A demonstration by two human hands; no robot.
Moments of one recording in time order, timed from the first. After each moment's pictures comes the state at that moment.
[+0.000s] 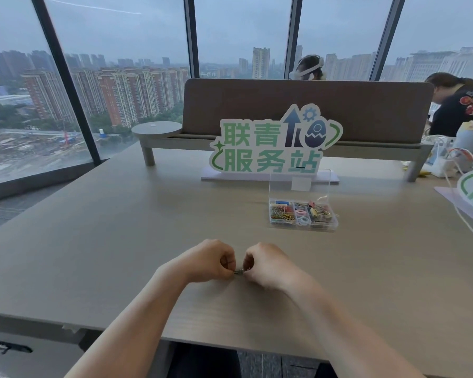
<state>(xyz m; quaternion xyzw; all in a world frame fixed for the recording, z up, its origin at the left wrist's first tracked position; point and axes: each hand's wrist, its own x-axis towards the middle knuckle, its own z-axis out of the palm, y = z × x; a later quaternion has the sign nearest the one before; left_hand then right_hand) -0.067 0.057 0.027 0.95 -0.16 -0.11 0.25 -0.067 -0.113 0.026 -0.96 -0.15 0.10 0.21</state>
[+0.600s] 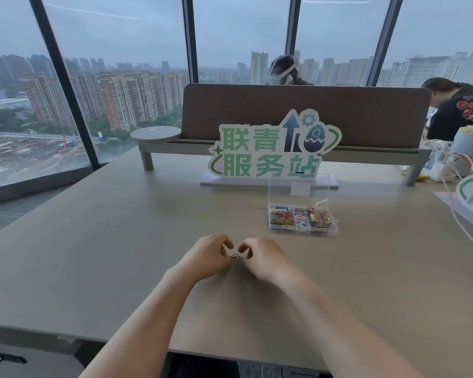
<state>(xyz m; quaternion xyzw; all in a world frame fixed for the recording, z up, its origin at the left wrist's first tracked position) -0.045 0.052 0.017 0.95 -0.06 -0.03 0.32 -0.039 -0.110 0.017 -0.95 -0.14 0.04 0.27</state>
